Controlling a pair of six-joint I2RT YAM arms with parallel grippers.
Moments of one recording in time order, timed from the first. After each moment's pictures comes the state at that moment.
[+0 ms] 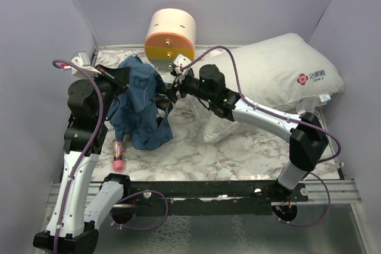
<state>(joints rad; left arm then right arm) -0.14 0.80 1.09 -0.29 0.02 -0.71 0.87 1.69 1.34 0.30 -0.17 -0.18</state>
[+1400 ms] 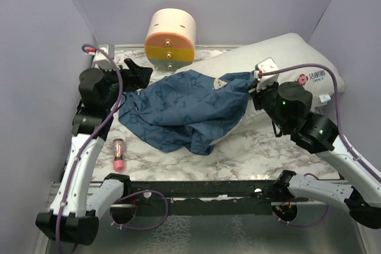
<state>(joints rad) -0.14 0.88 1.10 -0.27 0.23 -0.45 0.84 0.96 1.28 -0.46 0.45 -0.23</state>
